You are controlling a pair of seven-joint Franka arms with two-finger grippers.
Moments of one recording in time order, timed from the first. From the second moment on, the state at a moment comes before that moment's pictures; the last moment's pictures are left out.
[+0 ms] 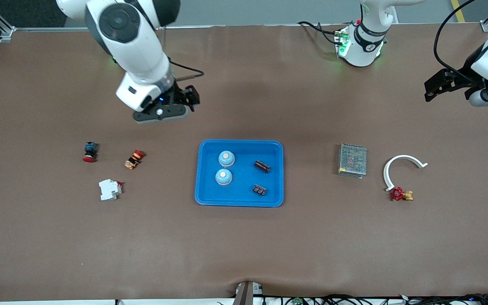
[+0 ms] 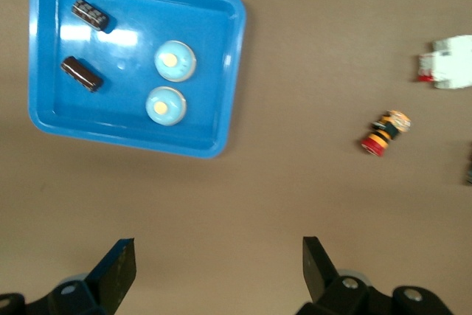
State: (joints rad) left arm 0.02 -0.07 -0.13 -1.61 0.03 1.50 -0.12; right arm 0.58 0.07 -0.03 -1.70 0.05 1.72 0.41
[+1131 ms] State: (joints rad) left arm 0.02 -0.07 -0.13 -1.61 0.03 1.50 -0.12; right arm -0.04 -0.07 0.01 -1.72 0.03 1.58 -0.08
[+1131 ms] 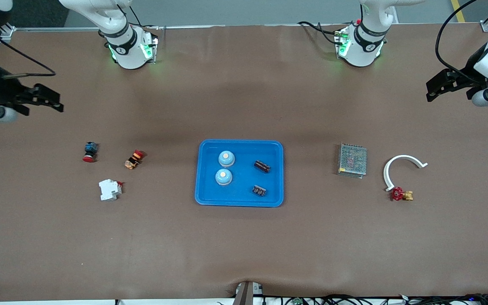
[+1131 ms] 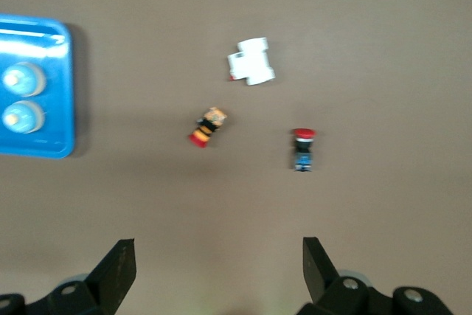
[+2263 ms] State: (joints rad) left arm 0.02 -0.08 -0.13 -1.57 0.03 1.49 -0.12; right arm -0.08 -0.05 -0.03 -1.68 0.01 1.66 -0.08
